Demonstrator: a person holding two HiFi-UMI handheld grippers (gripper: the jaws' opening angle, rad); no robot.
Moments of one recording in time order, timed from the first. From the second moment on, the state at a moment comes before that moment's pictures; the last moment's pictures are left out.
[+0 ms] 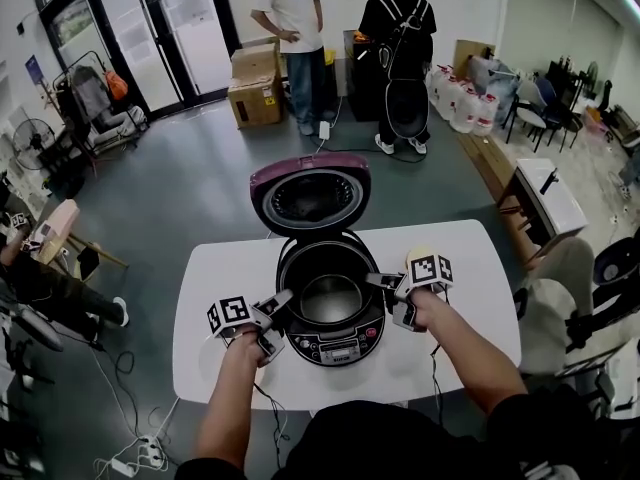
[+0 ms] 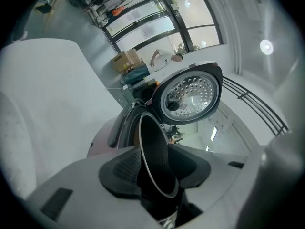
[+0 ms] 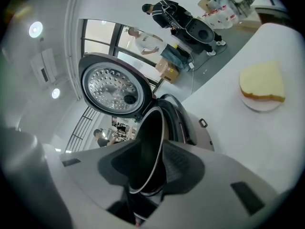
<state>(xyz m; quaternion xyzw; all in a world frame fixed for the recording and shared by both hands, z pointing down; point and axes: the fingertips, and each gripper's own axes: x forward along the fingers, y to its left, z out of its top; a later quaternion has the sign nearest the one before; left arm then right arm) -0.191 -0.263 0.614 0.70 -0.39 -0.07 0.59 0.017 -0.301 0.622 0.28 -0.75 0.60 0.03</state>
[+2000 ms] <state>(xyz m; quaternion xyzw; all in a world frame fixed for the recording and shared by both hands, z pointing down) -0.004 -0.269 0.466 0.85 -0.32 -0.03 0.42 0.219 -0.247 0.475 0.45 -0.77 0.43 -0.14</state>
